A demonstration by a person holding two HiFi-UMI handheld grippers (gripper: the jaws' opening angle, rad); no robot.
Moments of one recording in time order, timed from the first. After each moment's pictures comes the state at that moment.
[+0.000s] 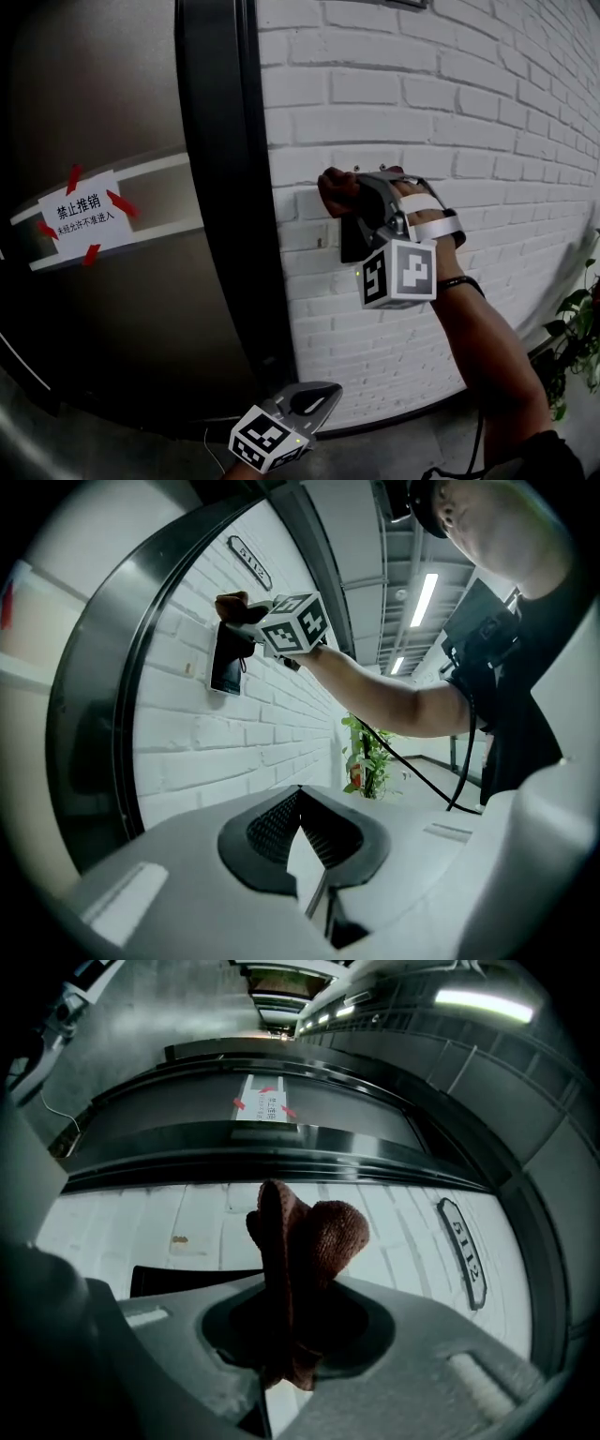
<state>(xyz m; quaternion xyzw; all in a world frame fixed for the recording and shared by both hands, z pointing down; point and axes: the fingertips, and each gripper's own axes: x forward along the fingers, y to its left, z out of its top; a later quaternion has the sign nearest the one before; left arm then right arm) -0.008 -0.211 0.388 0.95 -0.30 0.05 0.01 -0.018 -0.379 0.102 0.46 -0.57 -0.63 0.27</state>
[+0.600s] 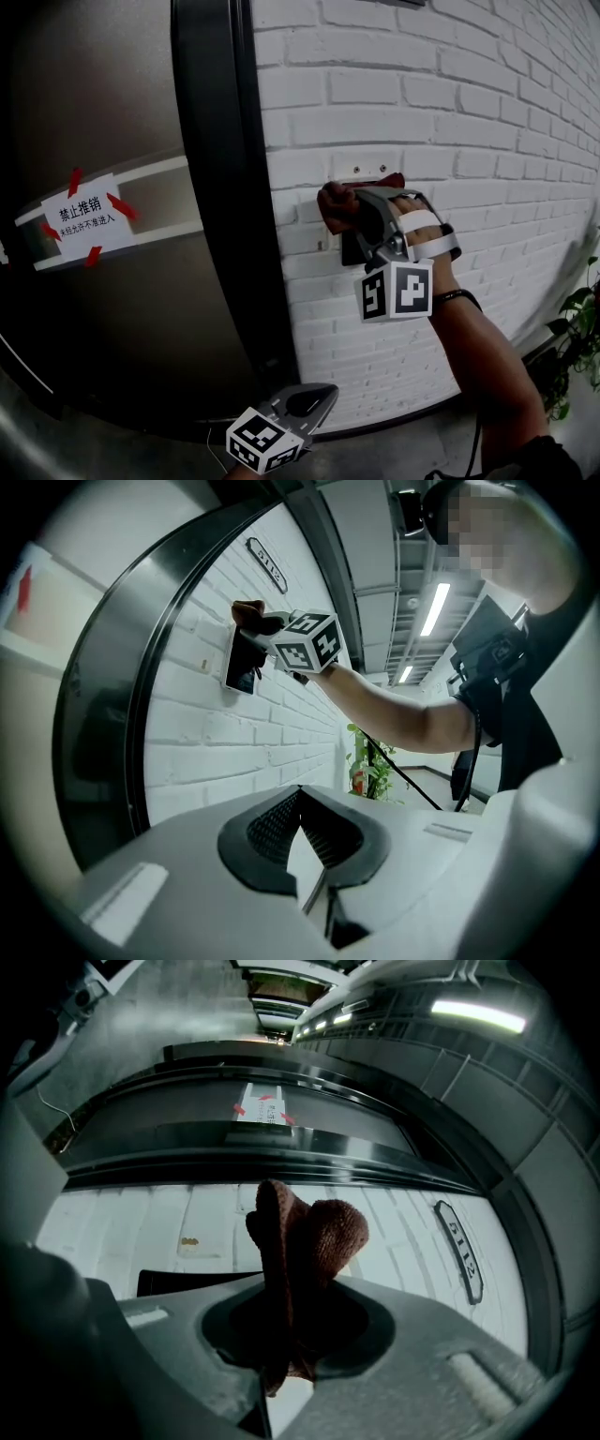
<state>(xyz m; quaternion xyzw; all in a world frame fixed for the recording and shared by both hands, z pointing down) -0.016 -0.214 0.388 0.95 -0.31 0.03 0.04 -0.019 -0.377 0.122 0.47 -0.57 -0.64 0.25</state>
